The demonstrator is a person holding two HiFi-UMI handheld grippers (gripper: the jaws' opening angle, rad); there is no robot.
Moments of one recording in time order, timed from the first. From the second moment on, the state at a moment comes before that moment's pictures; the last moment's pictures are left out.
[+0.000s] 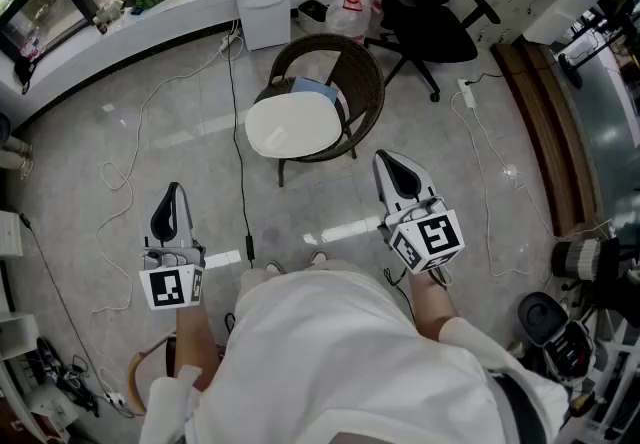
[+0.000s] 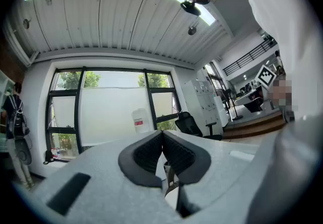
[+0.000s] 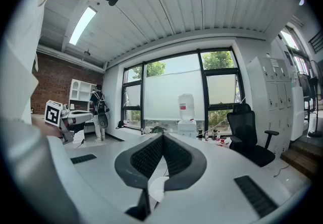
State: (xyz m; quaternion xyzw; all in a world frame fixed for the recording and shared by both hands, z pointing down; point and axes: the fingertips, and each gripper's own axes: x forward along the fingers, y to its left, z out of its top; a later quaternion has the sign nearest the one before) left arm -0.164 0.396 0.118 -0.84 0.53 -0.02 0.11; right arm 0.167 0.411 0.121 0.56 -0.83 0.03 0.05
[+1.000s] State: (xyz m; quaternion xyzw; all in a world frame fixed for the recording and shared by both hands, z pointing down) left arm -0.121 0.417 0.146 -0.84 0.54 -0.05 0.08; right arm 0.187 0.405 0.167 0.50 -0.86 0.09 0.02
